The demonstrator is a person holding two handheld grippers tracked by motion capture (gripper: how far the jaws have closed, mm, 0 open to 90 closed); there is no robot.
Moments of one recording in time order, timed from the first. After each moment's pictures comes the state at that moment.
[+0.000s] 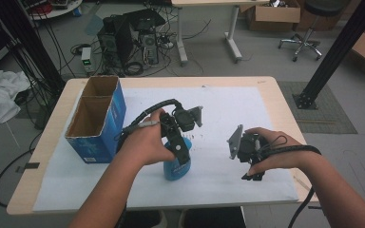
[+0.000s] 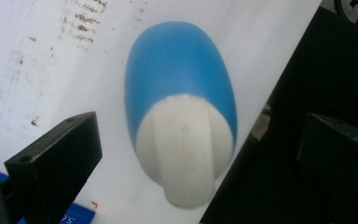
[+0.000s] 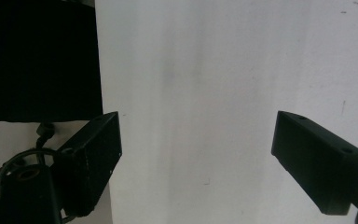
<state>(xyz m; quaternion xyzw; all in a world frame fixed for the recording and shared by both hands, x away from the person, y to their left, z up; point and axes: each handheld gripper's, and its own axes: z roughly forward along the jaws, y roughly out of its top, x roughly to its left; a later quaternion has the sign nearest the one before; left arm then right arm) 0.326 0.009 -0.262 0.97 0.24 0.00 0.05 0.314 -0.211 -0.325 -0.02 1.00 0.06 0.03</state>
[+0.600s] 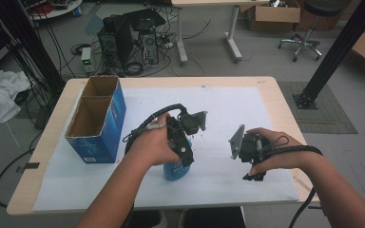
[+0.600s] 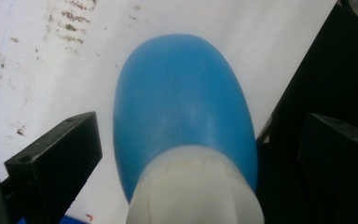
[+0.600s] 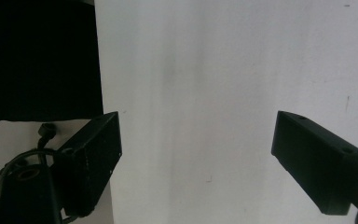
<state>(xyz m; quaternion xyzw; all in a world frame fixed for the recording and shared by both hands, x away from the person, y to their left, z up) 0.334 -0.003 -0.286 0.97 0.24 -0.01 0.04 0.314 -0.215 -0.326 -0.01 1.00 0.06 0.03</state>
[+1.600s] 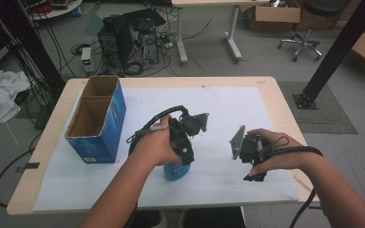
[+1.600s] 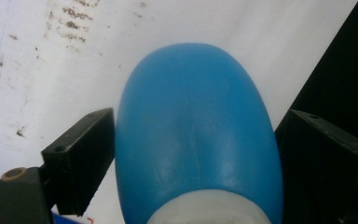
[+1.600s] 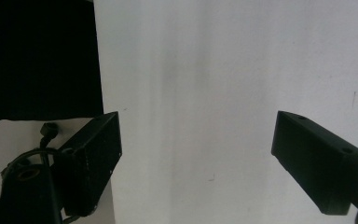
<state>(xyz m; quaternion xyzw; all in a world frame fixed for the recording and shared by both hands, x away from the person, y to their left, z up) 0.338 -0.007 -0.296 0.97 0.25 0.00 0.03 0.314 -0.218 -0.330 -0.01 1.00 0.06 0.02</state>
